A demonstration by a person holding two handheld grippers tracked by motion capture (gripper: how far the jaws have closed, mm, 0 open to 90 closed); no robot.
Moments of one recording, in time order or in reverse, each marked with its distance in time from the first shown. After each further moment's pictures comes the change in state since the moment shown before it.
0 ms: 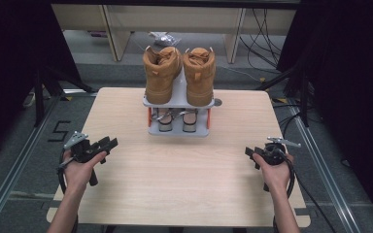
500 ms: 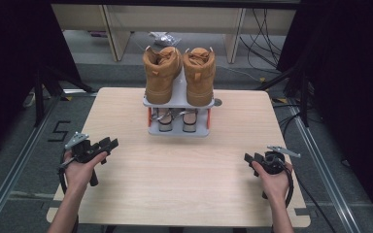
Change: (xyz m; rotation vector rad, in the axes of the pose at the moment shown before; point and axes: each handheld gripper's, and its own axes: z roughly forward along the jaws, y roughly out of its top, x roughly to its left) left arm 0.000 -0.002 0.002 0.005 -0.002 -0.004; right arm -0.003 -0.025 -0.002 -0.027 0.005 -0.014
